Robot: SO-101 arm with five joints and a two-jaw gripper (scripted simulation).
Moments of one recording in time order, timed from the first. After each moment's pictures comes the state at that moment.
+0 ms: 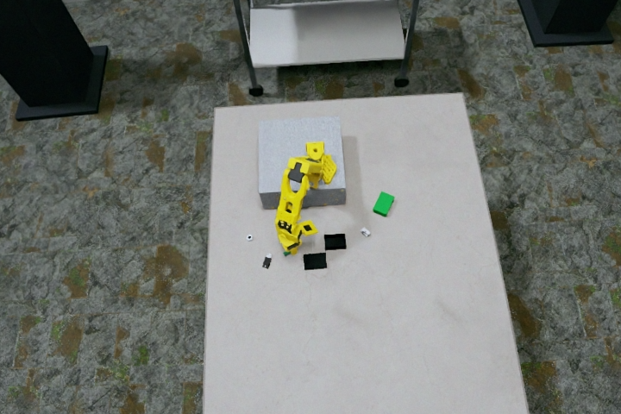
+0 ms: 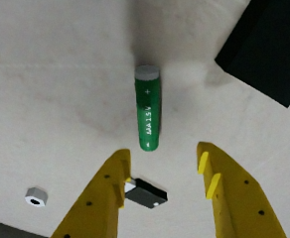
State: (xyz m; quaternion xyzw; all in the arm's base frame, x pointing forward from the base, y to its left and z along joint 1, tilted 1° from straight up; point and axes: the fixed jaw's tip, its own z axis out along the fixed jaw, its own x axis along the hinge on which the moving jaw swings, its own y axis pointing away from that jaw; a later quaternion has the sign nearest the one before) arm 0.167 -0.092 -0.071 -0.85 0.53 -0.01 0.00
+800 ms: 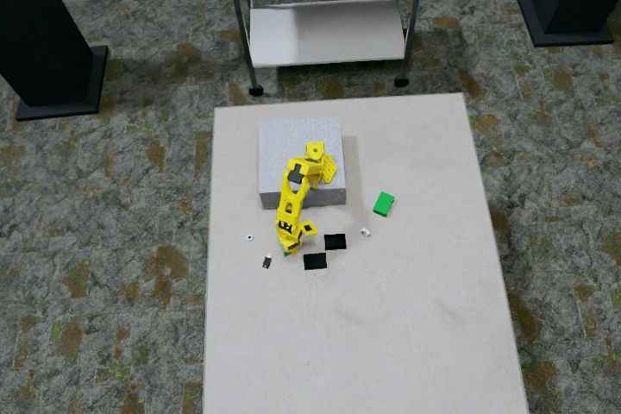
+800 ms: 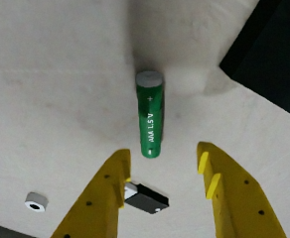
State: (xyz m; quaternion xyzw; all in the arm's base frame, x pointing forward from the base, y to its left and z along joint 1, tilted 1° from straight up) arm 0.166 -0.092 -0.075 -0.85 0.53 -0.01 0.00
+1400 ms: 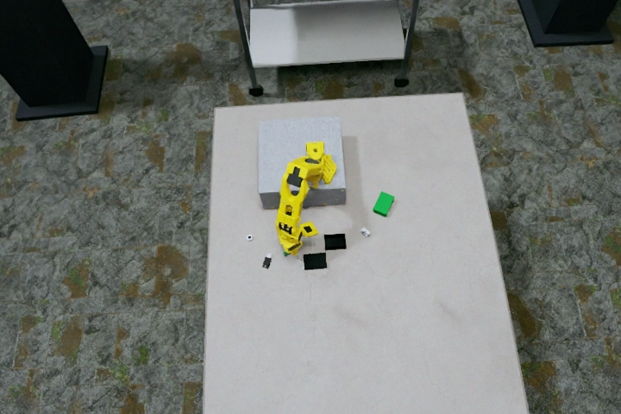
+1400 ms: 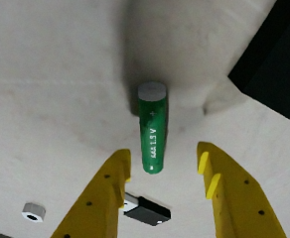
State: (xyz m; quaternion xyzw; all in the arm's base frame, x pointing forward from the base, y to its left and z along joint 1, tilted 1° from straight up) arm 0.165 -0.091 -0.084 -0.85 0.53 0.00 0.00
